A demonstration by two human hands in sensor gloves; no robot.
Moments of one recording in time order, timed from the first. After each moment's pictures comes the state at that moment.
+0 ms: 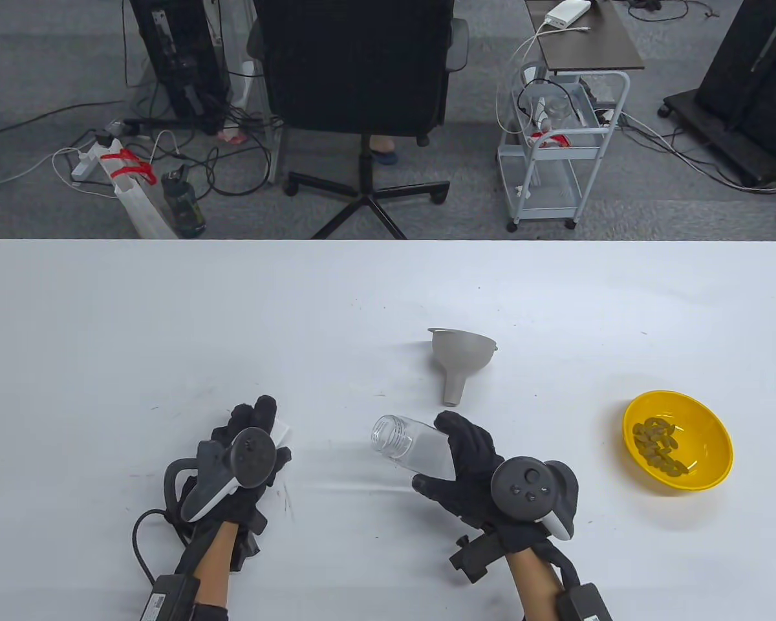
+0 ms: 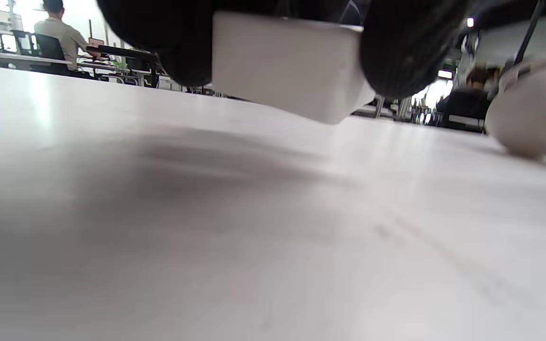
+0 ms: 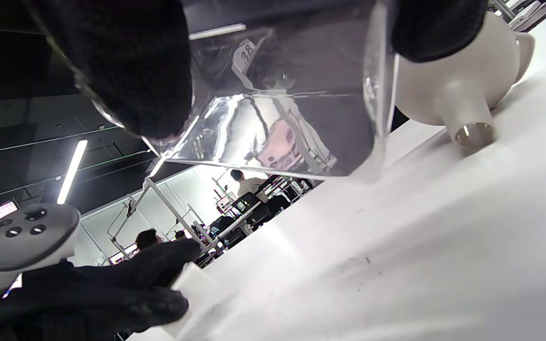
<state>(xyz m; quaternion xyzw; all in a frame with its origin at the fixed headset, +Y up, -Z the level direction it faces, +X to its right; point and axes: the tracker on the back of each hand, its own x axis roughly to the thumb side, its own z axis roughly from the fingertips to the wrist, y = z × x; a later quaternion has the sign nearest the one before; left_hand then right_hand) -0.223 -0.740 -0.283 -0.07 -0.01 0.03 1.00 0.125 -0.705 -0.259 0.21 -0.06 0.89 0.39</state>
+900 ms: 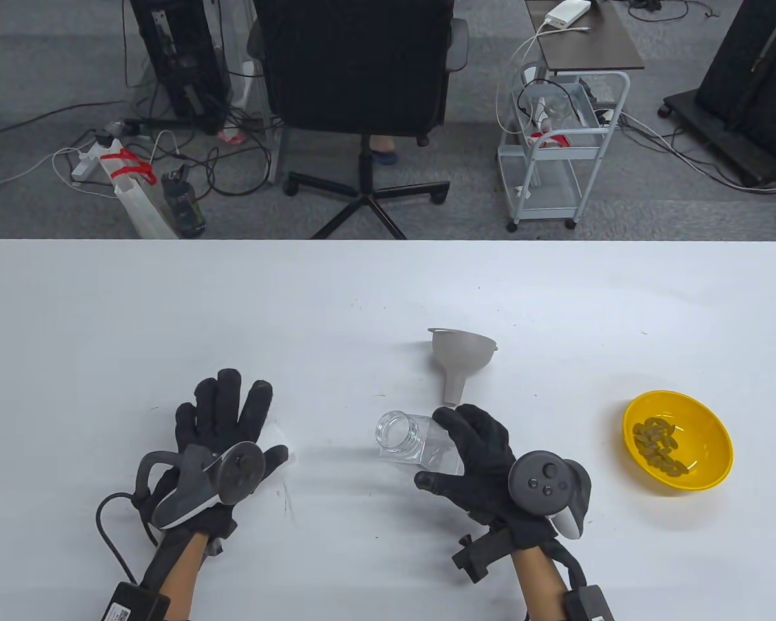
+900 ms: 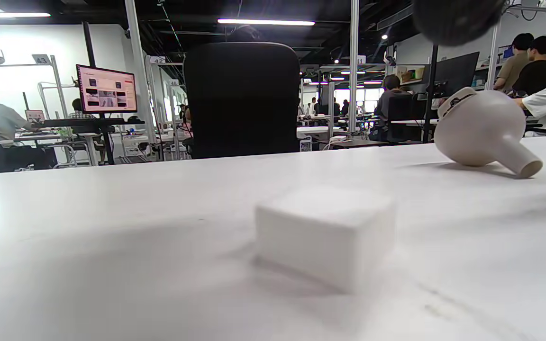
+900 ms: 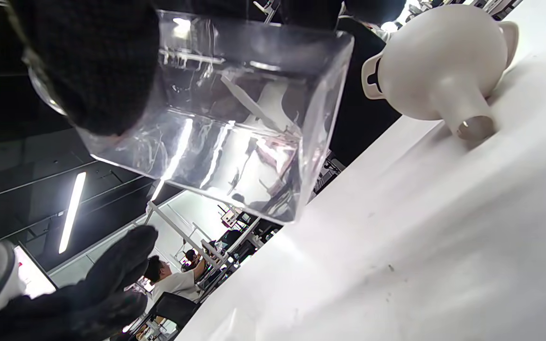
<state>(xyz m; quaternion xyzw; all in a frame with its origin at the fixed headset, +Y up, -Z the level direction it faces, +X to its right) -0.246 -0.701 -0.259 0.01 -0.09 -0.03 1.00 0.137 -0.703 -0.262 0.19 -0.05 0.87 0.46</state>
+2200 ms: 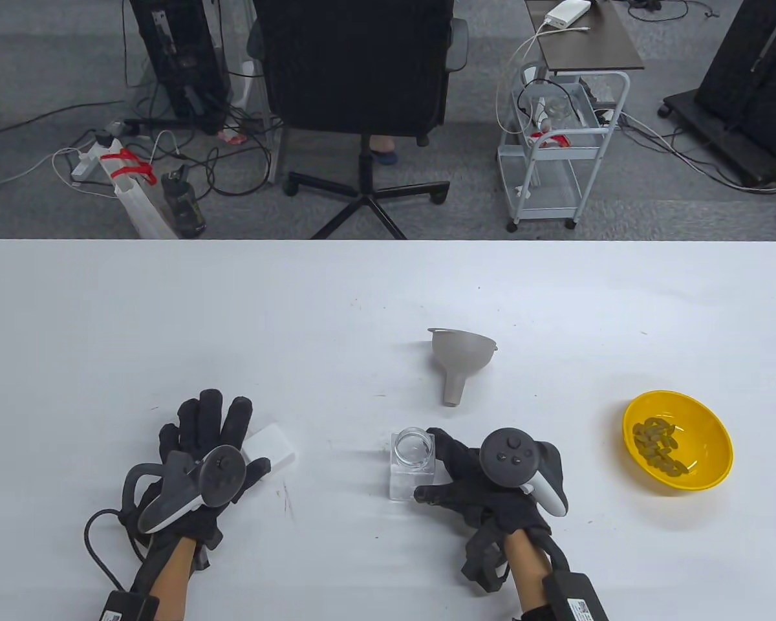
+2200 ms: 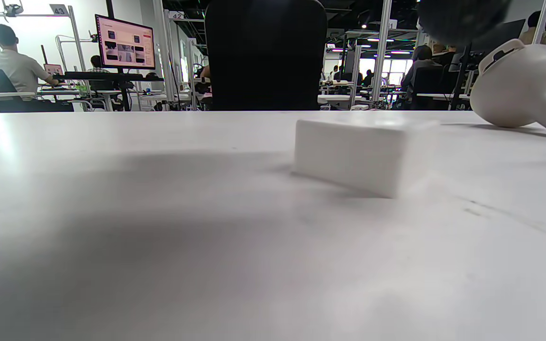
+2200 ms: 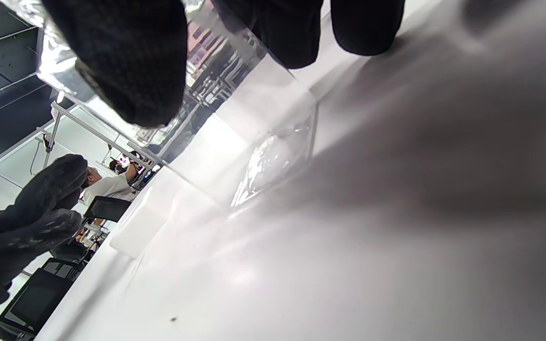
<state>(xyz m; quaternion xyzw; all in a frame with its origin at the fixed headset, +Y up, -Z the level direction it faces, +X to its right) -0.260 -0.724 -0.263 -0.05 -0.06 -0.01 1.00 0.128 -0.748 -0.284 0.15 0.16 0.90 0.39</state>
